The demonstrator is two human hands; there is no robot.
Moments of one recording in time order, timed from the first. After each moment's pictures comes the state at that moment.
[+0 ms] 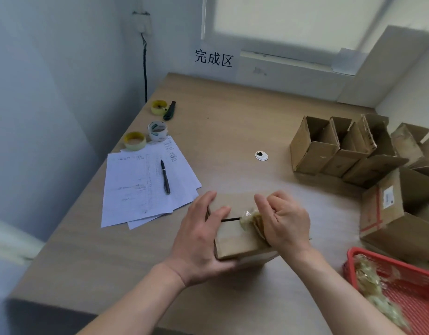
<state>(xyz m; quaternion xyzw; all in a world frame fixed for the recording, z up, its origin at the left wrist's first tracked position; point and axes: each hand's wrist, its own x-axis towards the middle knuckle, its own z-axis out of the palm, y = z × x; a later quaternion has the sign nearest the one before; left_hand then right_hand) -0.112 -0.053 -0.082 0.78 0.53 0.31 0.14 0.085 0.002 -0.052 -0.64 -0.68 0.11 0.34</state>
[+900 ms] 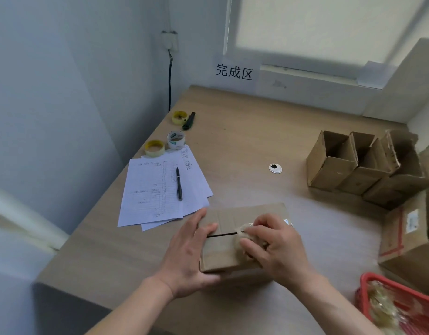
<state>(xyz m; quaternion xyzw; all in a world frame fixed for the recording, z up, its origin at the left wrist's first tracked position) -0.130 -0.071 -0.106 0.73 0.61 0.25 0.17 0.096 -0.011 -0.061 -0.48 -0.81 0.15 0.30</state>
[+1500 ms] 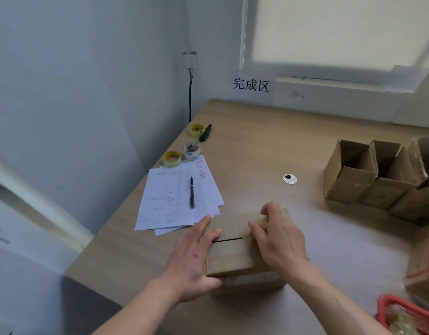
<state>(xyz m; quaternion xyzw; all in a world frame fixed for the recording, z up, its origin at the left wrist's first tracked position) -0.117 -0.075 -0.090 0.72 0.66 0.17 0.15 0.091 0.021 -0.054 -0.58 -0.75 0.19 0.25</state>
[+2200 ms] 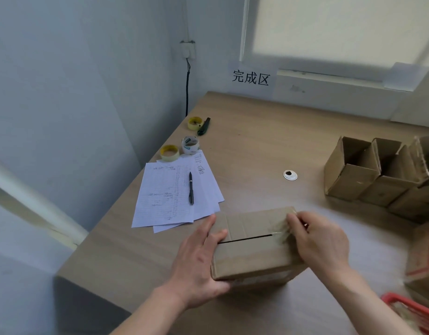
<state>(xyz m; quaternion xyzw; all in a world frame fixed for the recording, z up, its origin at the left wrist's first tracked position) -0.112 -0.077 -0.102 0.70 0.66 0.22 0.15 0.135 0.034 -0.052 -0.64 -0.72 0.07 0.26</state>
